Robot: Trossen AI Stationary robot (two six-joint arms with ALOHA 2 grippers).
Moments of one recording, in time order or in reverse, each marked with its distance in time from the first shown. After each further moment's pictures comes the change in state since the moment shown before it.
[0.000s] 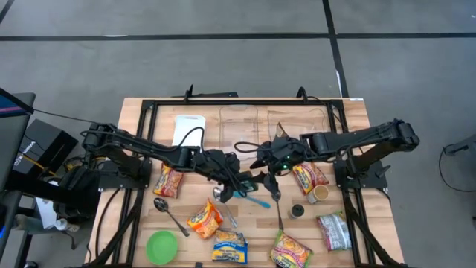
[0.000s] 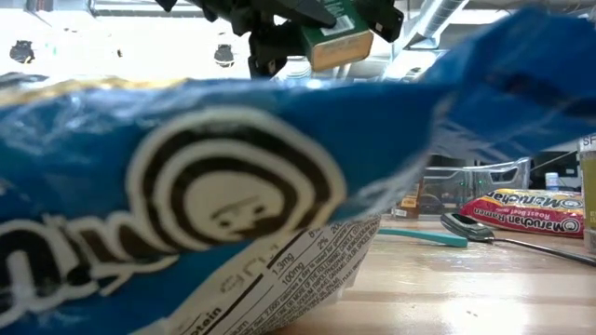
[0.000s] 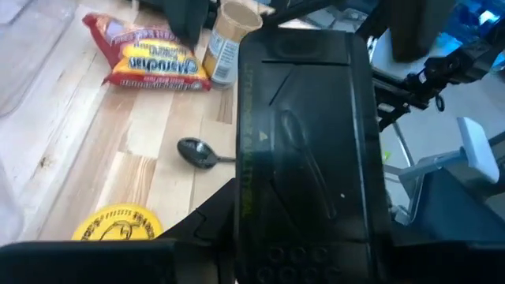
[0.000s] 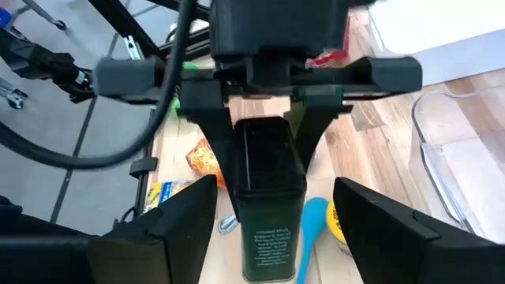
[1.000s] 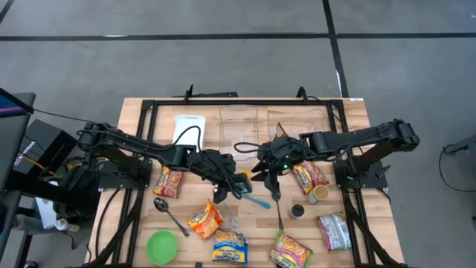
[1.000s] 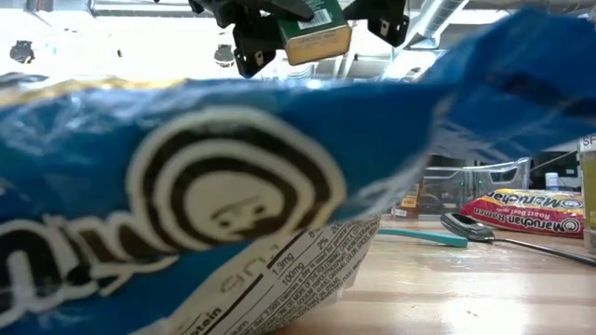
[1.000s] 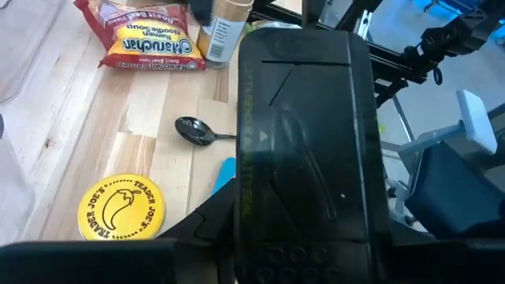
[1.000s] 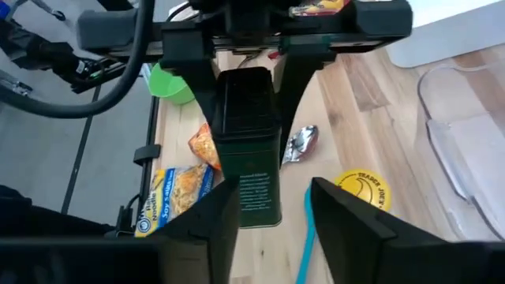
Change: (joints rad) left arm -0.014 -0.057 -0.001 -0.121 0.020 0.038; right arm -0.005 -0.001 0.000 -0.038 -0.041 0.026
